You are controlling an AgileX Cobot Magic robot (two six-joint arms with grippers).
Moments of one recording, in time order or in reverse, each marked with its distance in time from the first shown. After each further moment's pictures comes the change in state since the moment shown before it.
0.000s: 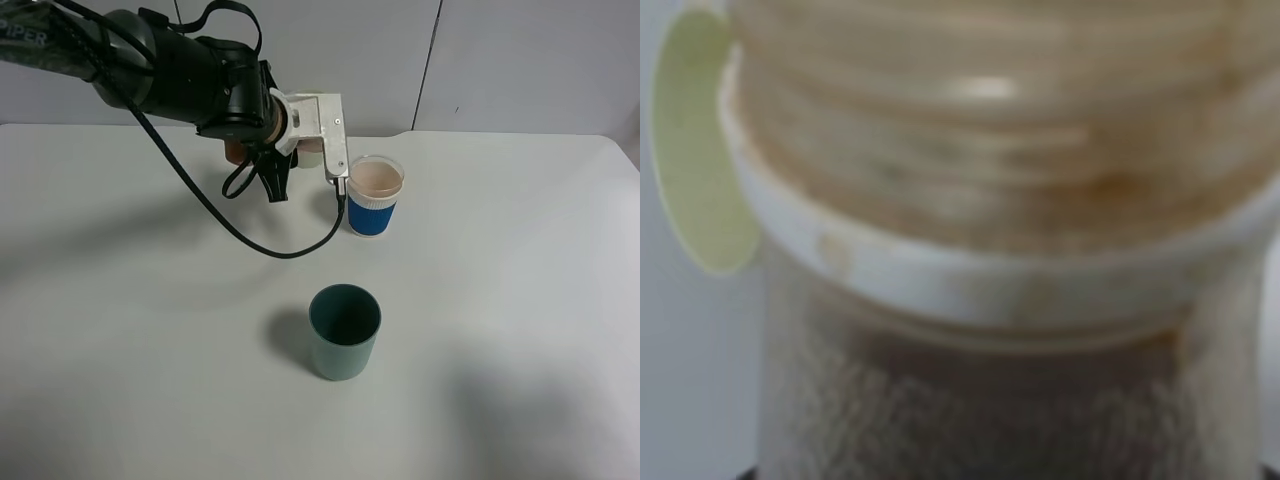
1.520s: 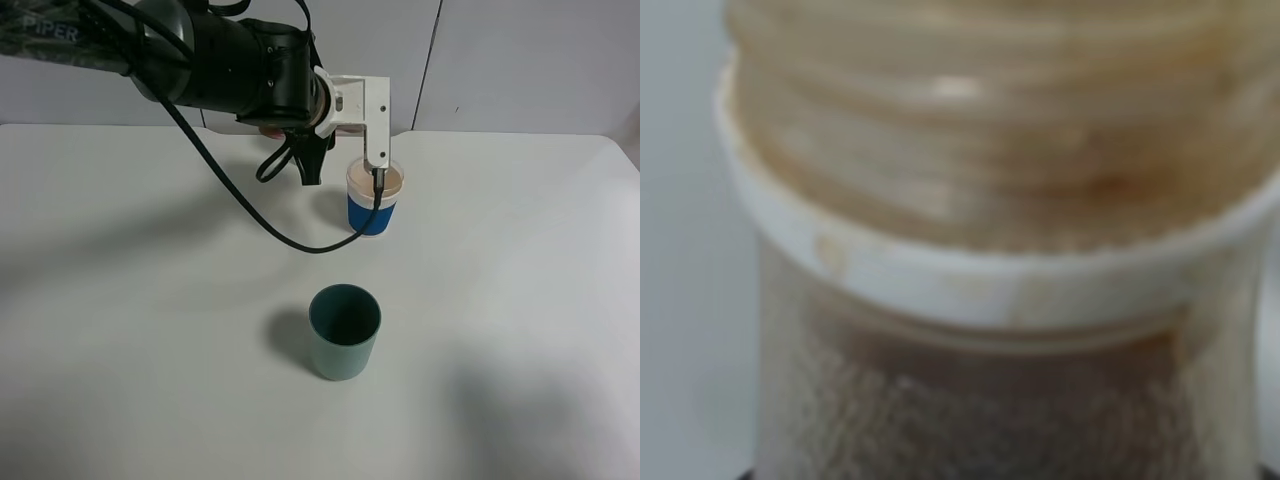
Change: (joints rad) left arm -0.094 0.020 -0.118 0.085 0.072 -0.001; right arm 0.000 0.000 0.000 0.000 0.000 0.000
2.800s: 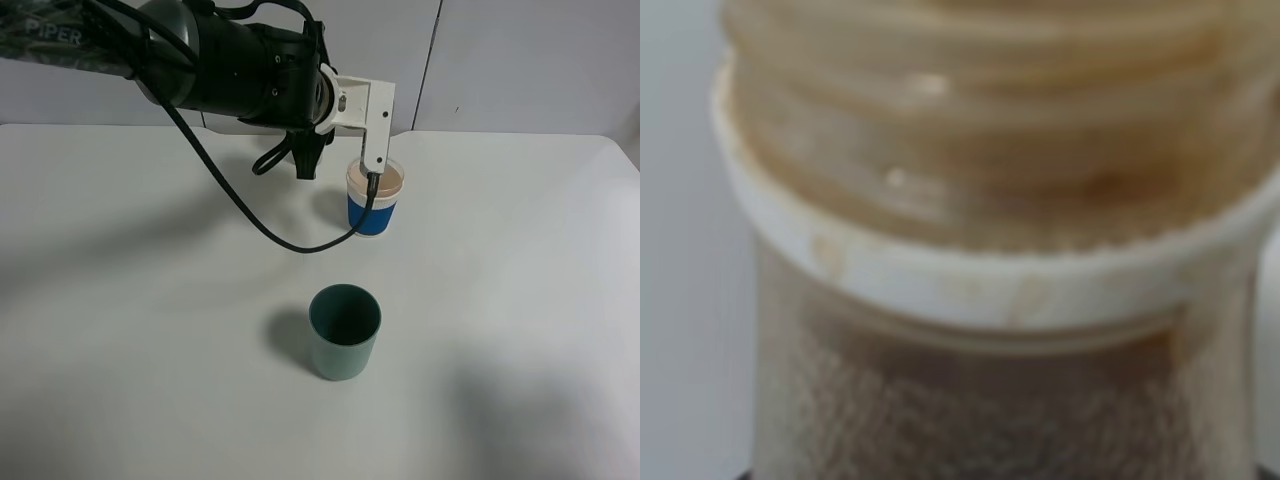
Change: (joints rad) left arm -0.017 0.003 0.000 0.131 0.040 -0.003; right arm 0.000 0.000 0.000 0.000 0.000 0.000
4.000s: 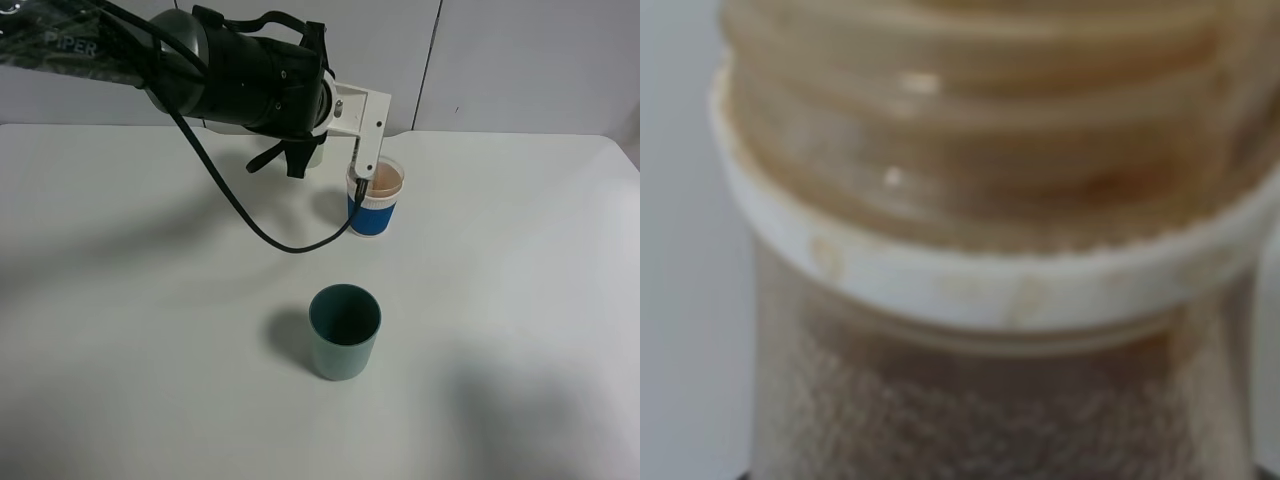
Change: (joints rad) left arm -0.002 0.019 0.000 0.092 0.060 0.001; right arm 0.000 0.000 0.000 0.000 0.000 0.000
